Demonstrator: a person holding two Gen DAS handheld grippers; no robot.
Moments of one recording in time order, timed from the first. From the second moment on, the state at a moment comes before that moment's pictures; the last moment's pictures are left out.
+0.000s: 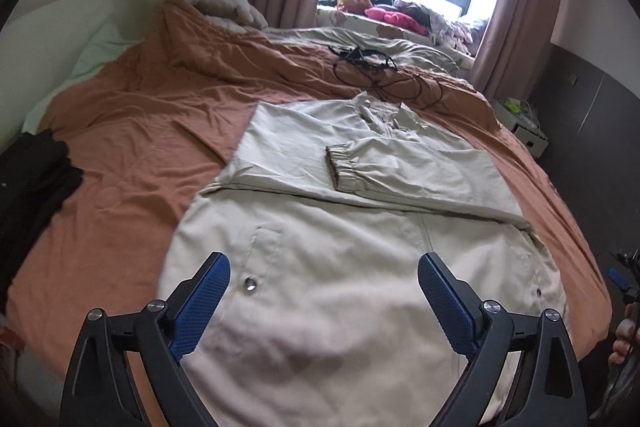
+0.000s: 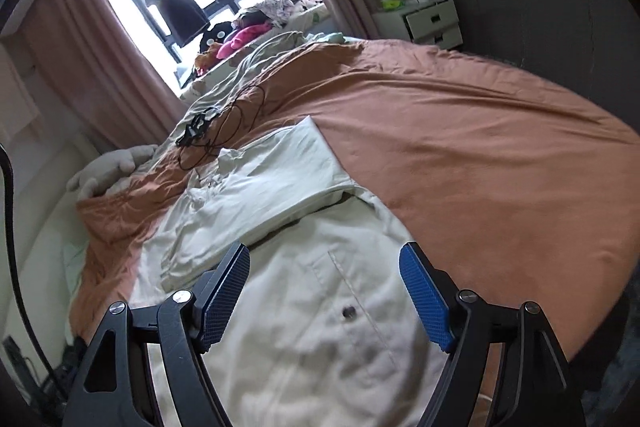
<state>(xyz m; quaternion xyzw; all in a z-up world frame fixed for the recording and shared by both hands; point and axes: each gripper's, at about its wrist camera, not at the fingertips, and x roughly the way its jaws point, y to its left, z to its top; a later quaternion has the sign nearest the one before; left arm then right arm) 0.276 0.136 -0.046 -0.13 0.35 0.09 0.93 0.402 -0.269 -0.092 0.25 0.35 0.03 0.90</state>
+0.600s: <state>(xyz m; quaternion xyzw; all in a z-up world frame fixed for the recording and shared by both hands) 0.145 0.144 -0.034 -0.12 0.32 0.11 0.93 0.292 -0.287 -0.080 0.18 0.34 0.04 0.92</state>
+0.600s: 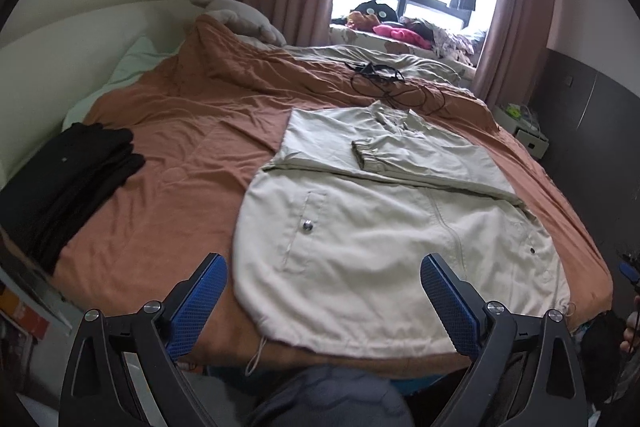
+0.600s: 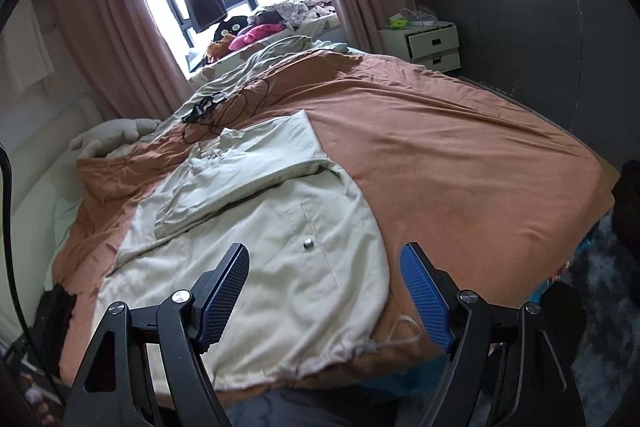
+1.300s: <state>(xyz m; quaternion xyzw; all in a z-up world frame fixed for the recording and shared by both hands) 0.078 0.201 -0.111 -0.26 0.34 0.13 0.89 0.243 -0.301 -0.159 0.24 0.38 0.09 0.89</state>
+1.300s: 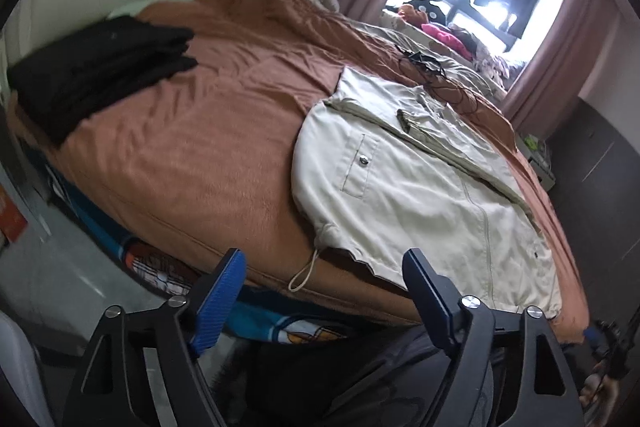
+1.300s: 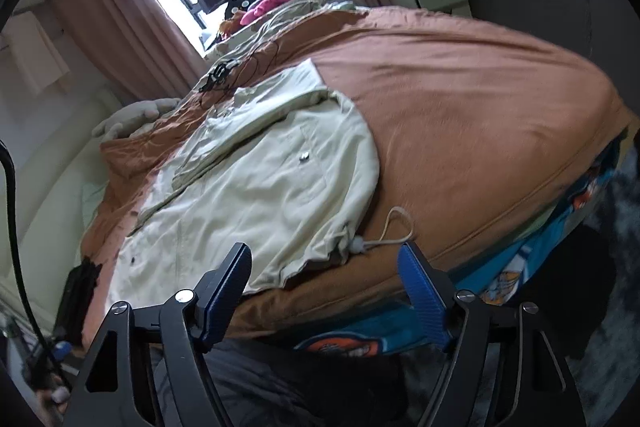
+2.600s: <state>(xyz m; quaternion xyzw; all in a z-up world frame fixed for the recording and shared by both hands) 0.197 0.247 -0.209 -0.38 0.41 0.07 0.83 0.355 -0.293 -0.254 0.35 0.48 0.14 0.79</state>
